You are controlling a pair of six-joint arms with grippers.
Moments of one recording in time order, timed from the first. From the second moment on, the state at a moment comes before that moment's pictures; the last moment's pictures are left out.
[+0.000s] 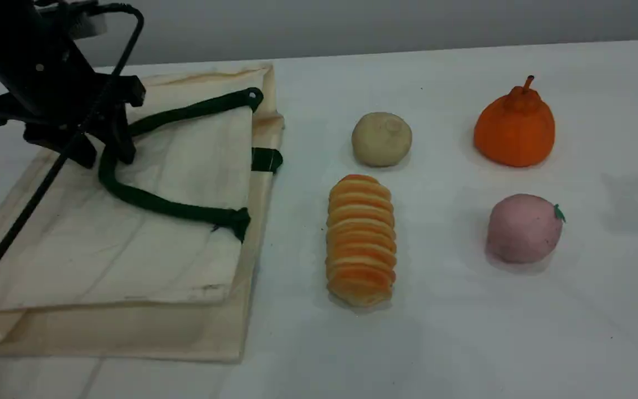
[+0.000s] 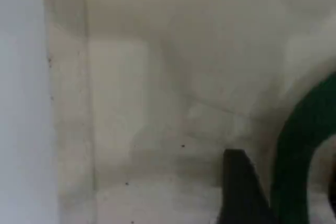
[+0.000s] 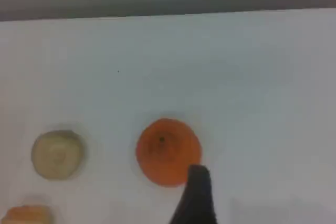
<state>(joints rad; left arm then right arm) -0.10 2.08 -1.24 -0.17 0.55 0.04 0.12 1.37 -1.06 0.22 0.56 -0.14</state>
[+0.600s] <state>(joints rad) -0.10 2.08 -1.45 -0.16 0.86 0.31 0.12 1.37 -1.06 0.22 0.57 -0.14</state>
